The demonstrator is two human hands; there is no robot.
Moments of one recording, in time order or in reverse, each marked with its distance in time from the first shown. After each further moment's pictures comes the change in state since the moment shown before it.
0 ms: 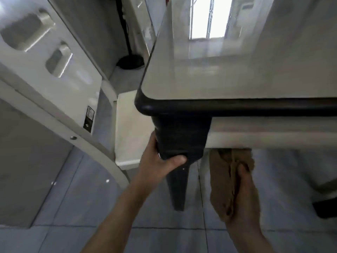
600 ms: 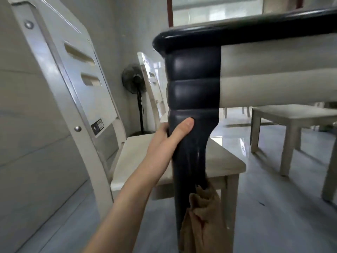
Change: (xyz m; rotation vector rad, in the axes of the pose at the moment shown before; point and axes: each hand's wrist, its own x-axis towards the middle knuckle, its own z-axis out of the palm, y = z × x) left_hand 0.010 -0.044 0.010 -0.169 -0.031 0.393; right_hand 0.080 0.166 0.001 0.161 -0.404 -0.329
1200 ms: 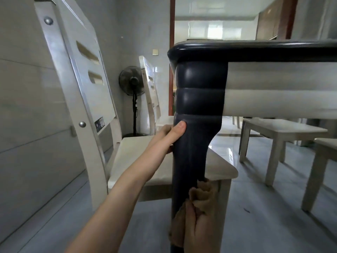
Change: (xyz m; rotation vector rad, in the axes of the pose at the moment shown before) left_hand 0.006 -0.008 -0.018 -0.022 -0.097 -0.020; right_hand -0.010 0.006 0.004 -0.807 0.013 -0.293
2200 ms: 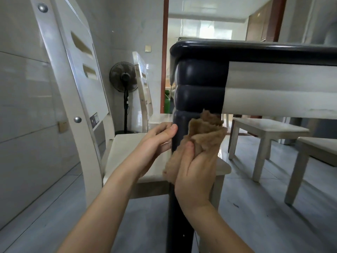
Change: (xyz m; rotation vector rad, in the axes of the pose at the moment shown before) left_hand 0.007 -0.018 -0.019 -0.243 -0.202 0.065; right_hand 0.041 -0.053 0.026 -0.179 0.396 -0.317
